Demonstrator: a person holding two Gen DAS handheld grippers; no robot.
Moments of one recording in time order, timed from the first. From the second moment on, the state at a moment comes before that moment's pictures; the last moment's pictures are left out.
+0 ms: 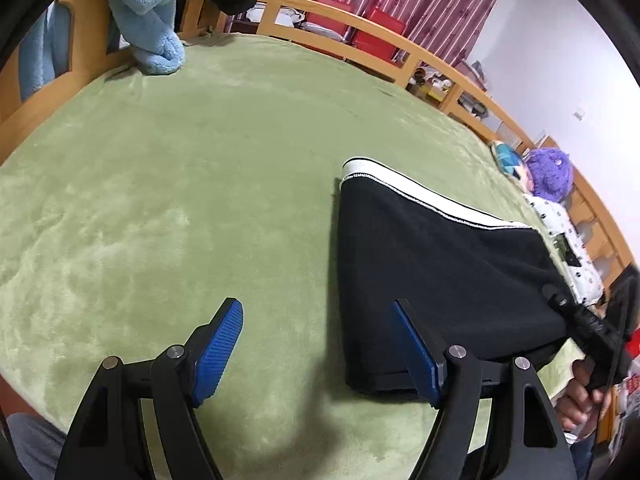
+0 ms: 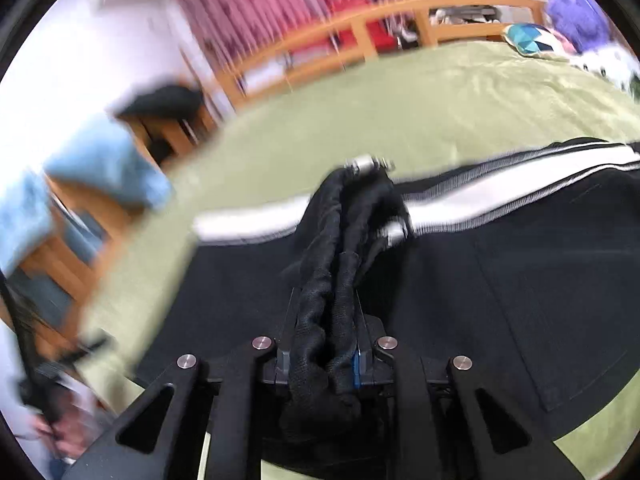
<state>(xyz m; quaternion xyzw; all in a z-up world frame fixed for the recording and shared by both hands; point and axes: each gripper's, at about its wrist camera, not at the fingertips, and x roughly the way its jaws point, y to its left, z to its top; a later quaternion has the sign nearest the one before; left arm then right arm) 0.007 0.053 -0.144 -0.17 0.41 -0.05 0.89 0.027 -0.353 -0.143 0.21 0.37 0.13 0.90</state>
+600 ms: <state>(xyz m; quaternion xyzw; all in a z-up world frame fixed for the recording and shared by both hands) 0.092 0.021 -0.198 -0.16 0.49 -0.11 0.85 -0.026 -0.489 -0.155 0.17 0.40 -0.05 0.90</state>
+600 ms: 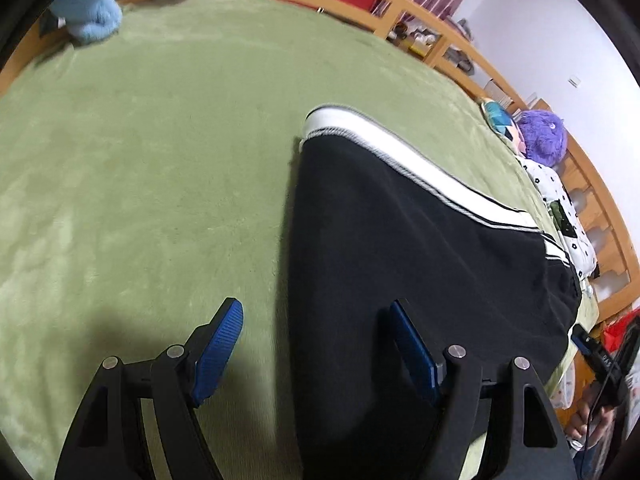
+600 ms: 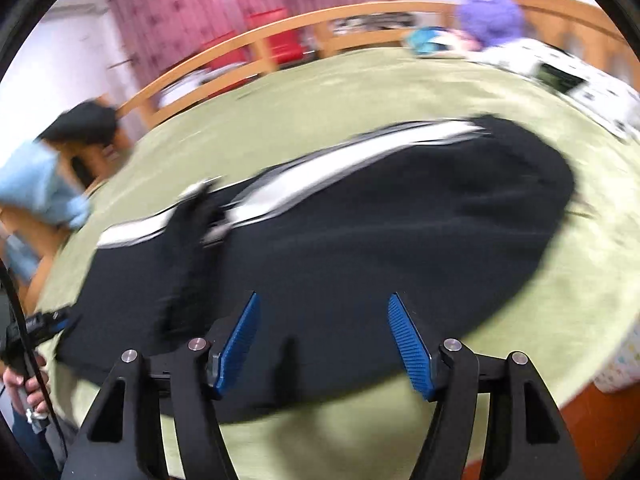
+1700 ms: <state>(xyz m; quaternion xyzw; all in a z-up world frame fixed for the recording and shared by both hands) 0.149 0.047 -0.157 -0.24 0.45 -0.23 0.83 0.031 -0.563 -0.119 0.29 0.28 -0.12 0.91</state>
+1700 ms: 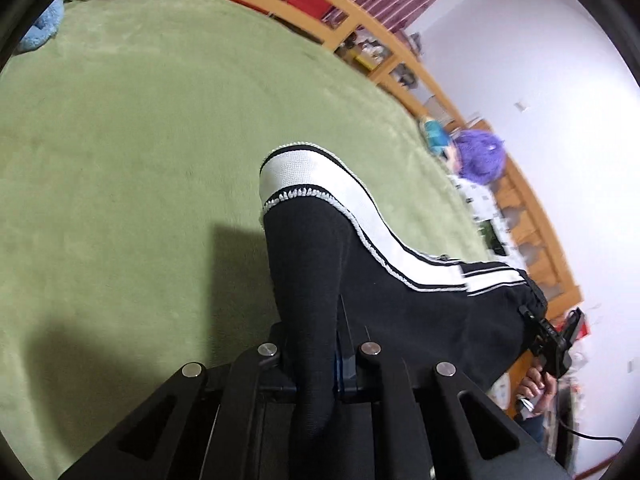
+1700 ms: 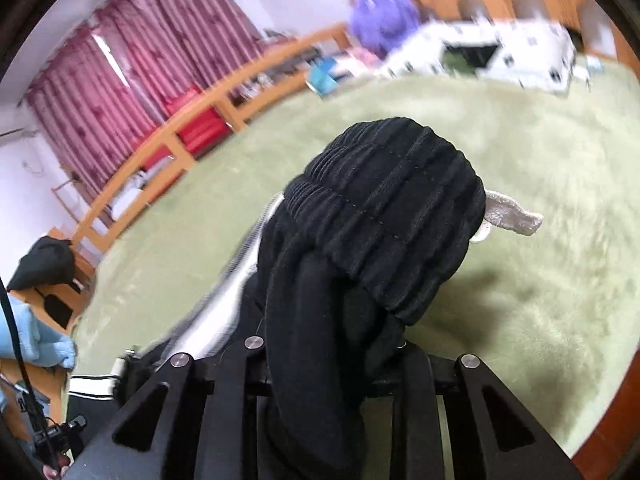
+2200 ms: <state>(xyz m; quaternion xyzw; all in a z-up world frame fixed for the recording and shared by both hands) 0.124 0.162 -0.160 -0.16 0.47 -0.05 0.87 0.028 -0.463 -0.181 0.33 0.39 -0.04 0.86</state>
